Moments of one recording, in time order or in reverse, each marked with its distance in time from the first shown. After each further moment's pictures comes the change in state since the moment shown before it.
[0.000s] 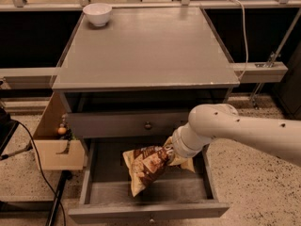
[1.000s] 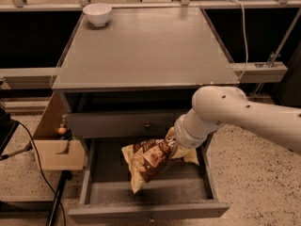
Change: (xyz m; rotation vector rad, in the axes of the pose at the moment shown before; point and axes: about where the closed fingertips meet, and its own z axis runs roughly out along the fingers) arm -0.020 -0.007 -0.053 -0.028 0.003 -0.011
